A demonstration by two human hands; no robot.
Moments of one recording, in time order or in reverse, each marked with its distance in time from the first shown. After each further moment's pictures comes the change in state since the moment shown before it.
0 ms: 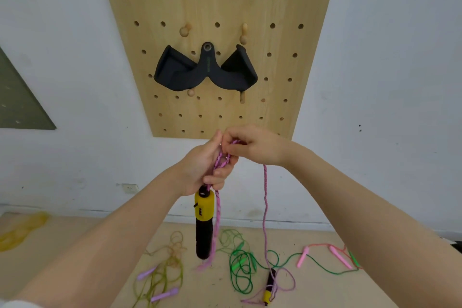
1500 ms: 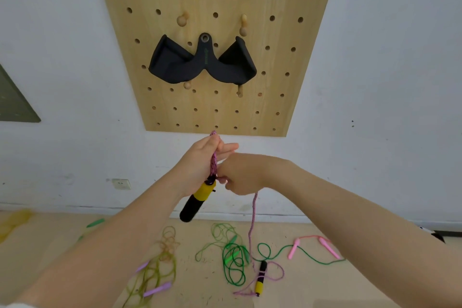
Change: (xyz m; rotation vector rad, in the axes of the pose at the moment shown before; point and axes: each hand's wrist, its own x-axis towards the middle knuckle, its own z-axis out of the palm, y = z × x) left_hand 0.007 -0.018 -0.007 0.018 0.375 0.168; right_hand 0.004 -0.011 0.045 -0.621 -0.415 0.133
